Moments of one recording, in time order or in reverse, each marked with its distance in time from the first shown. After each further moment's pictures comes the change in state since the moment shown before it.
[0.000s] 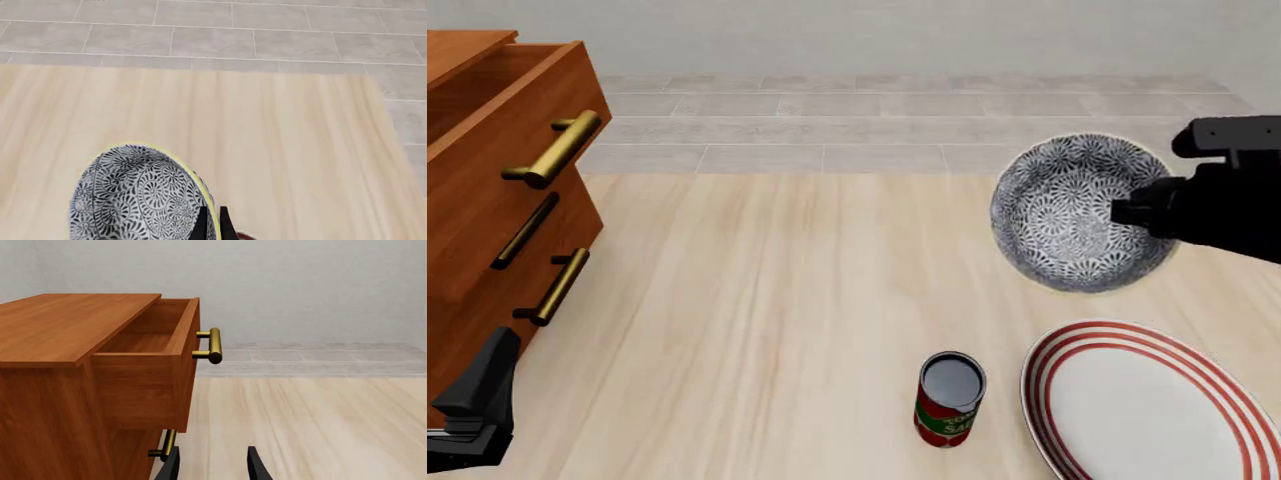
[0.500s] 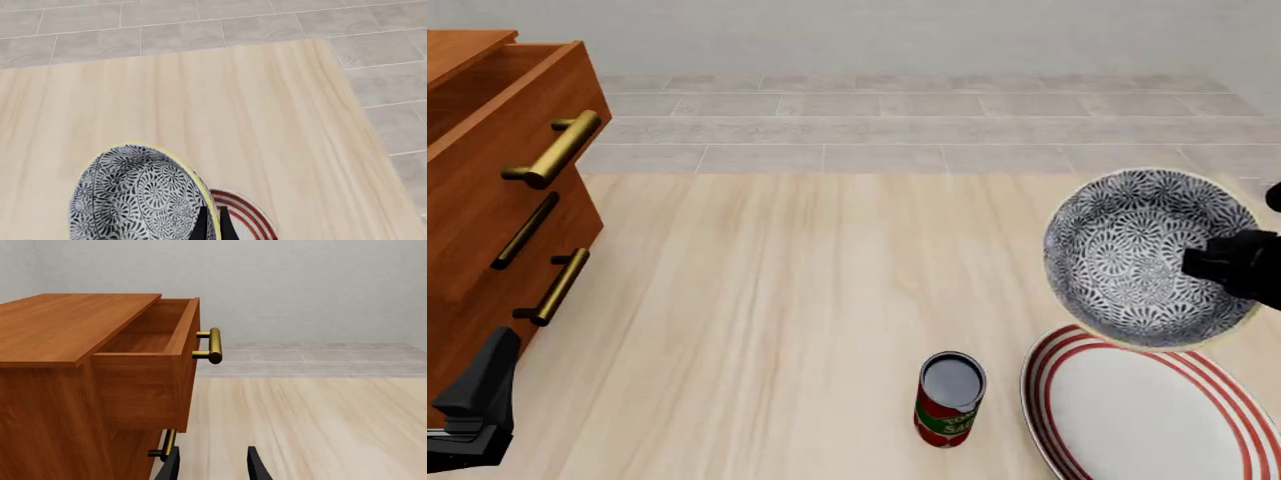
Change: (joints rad) left arm 0.000 0.000 0.000 0.000 0.000; right arm -0.143 -0.279 0.172 0.106 0.023
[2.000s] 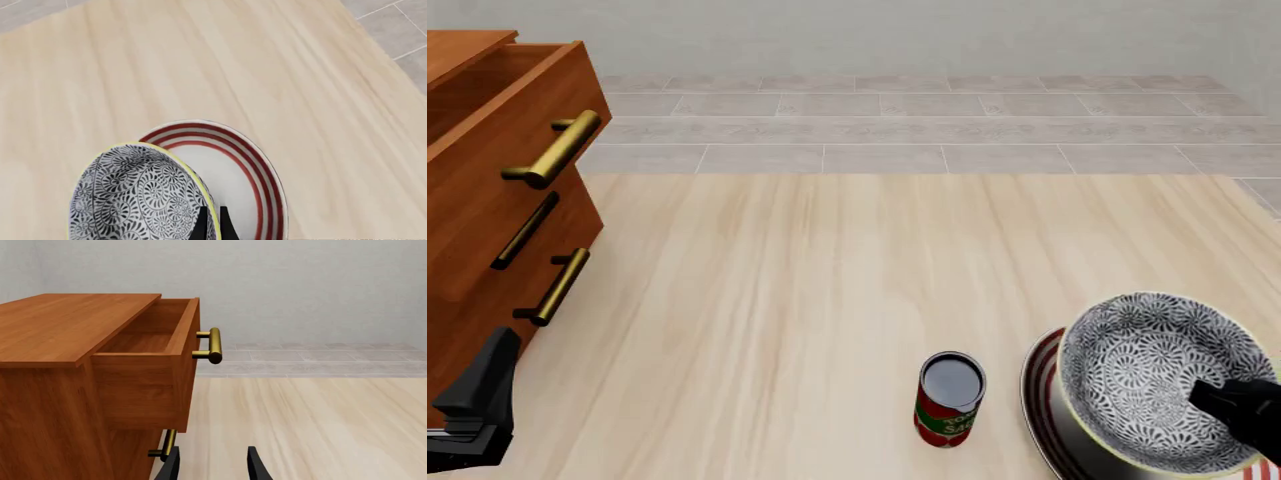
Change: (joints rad) left arm 0.000 0.000 0.000 0.000 0.000; right arm -0.167 -0.227 0.418 -0.069 0.139
